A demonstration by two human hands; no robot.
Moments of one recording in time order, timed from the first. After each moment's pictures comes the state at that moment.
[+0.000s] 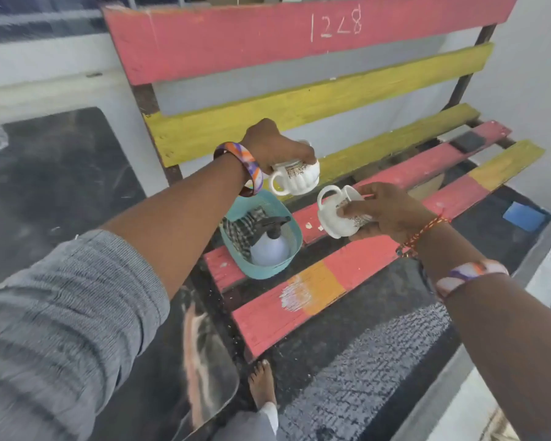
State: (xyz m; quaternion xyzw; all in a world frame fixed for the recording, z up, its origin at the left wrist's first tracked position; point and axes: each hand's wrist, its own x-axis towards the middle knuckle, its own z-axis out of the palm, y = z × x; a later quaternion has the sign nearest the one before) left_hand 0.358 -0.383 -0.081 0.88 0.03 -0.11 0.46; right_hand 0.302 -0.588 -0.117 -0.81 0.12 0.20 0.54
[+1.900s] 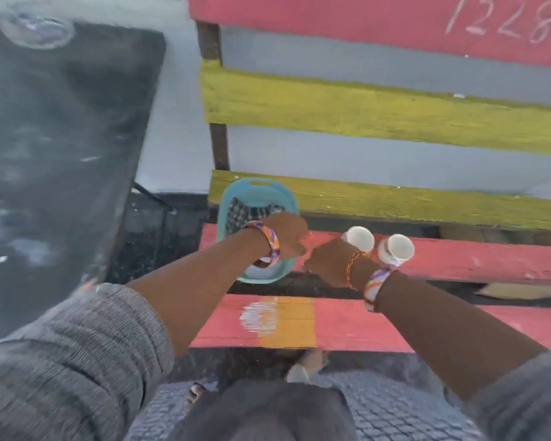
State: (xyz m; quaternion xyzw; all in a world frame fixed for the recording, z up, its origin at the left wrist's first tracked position) left_hand 0.382 -0.456 -0.202 0.93 0.08 -0.26 0.25; right_hand 0.437 -0.579 -0.232 -0.69 -0.62 0.21 -0.31
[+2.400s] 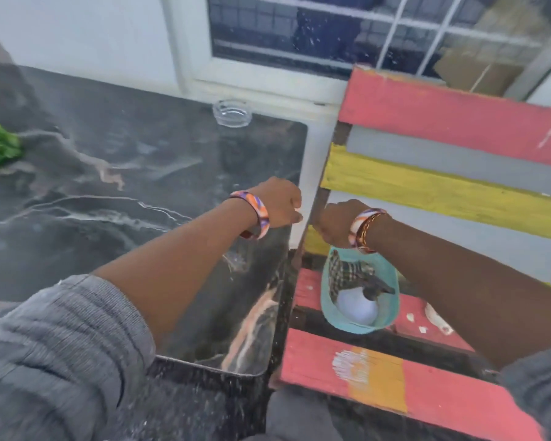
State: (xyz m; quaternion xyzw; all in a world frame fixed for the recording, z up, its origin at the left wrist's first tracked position) left_hand 0.224 -0.259 -0.086 0.95 0.21 -0.06 0.23; right_hand 0.333 -0.365 -0.103 -0.74 -0.61 0.07 -0.28
